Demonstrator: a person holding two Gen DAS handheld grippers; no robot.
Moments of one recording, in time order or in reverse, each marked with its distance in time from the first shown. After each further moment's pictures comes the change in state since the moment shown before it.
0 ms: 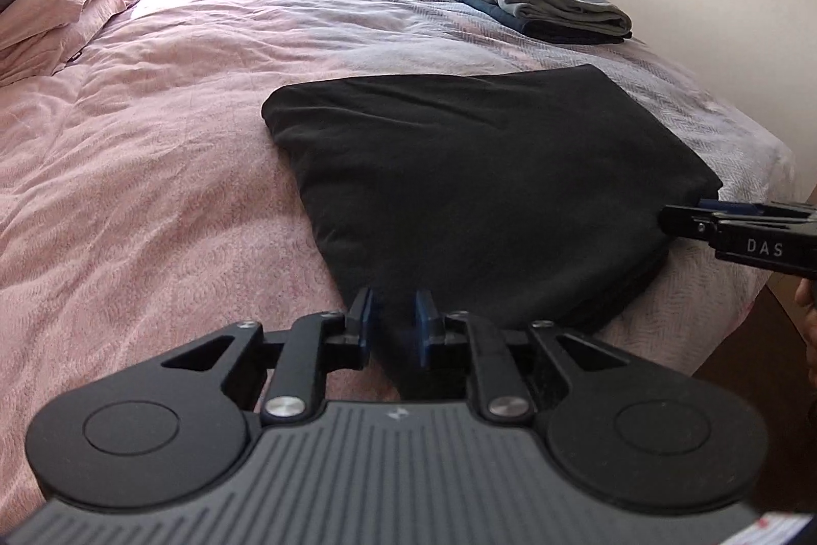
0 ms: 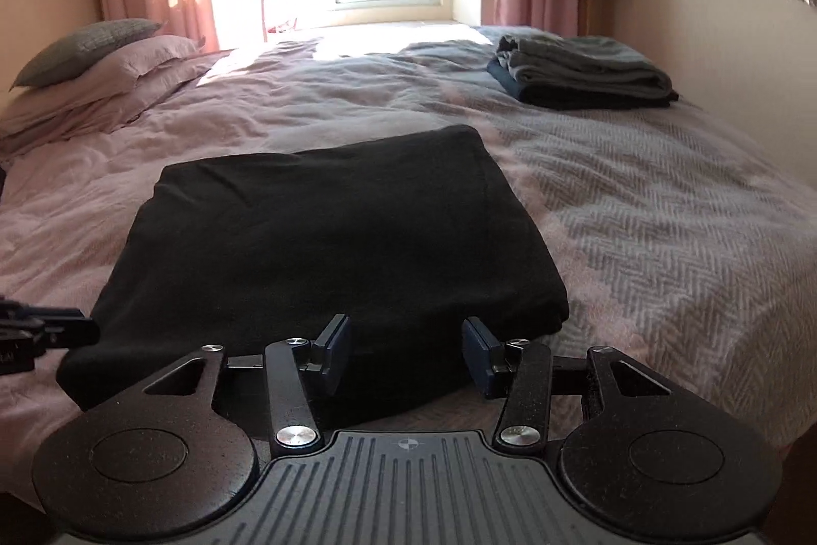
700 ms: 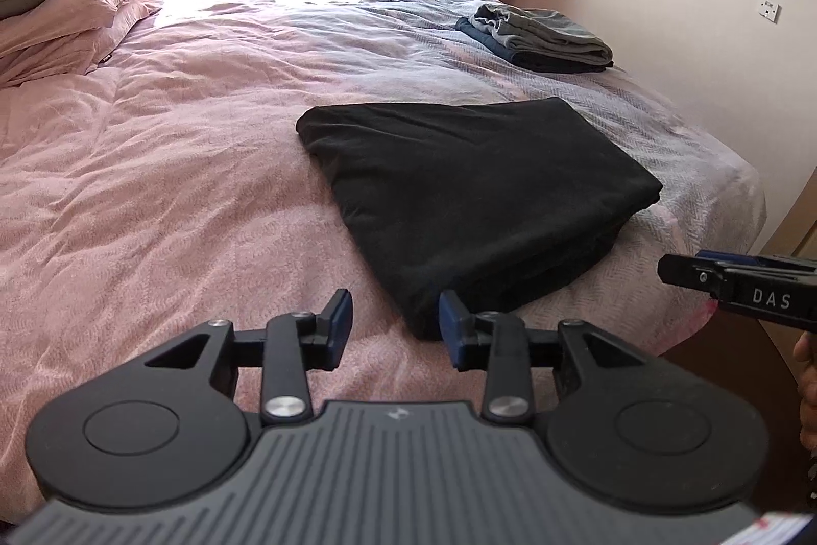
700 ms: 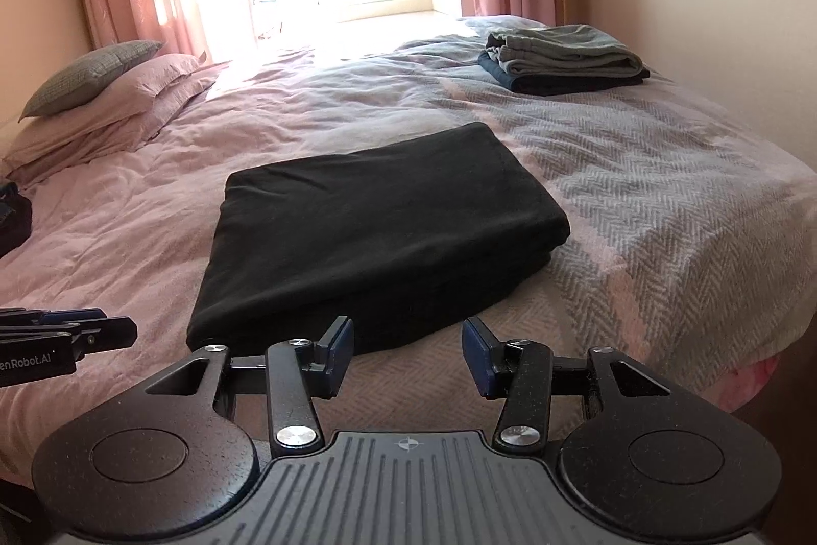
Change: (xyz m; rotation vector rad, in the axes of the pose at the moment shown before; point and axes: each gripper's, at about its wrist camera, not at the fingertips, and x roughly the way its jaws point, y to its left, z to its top) left arm -0.093 0.011 -0.022 -0.035 -0.041 -0.024; right arm -0.100 0.050 -0.022 0.086 0.007 -0.001
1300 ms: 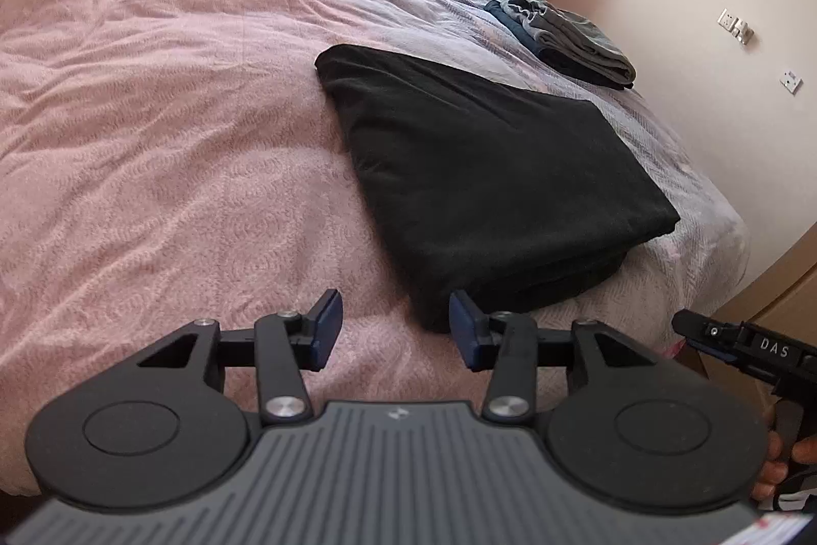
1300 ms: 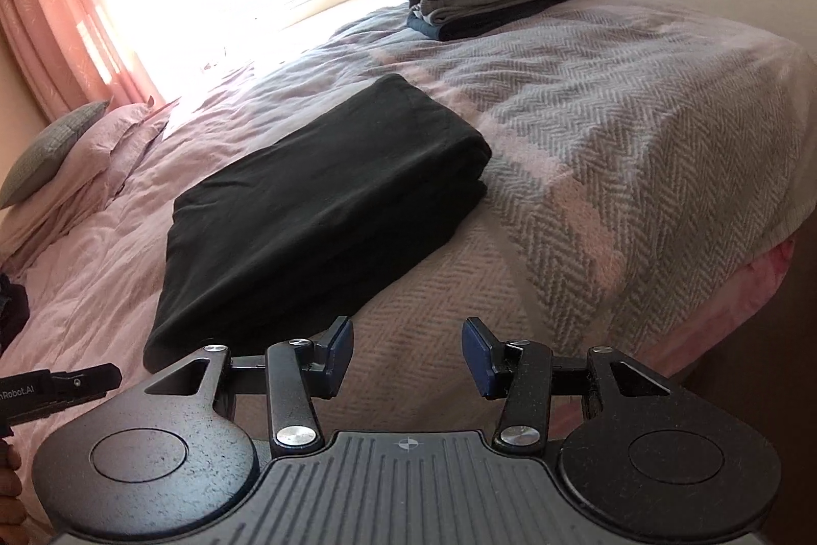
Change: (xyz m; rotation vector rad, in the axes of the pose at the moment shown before) left arm 0.048 0.035 -0.005 -0.236 0.083 -0.094; right arm 0.021 -0.064 -0.019 0.280 0.036 0.014
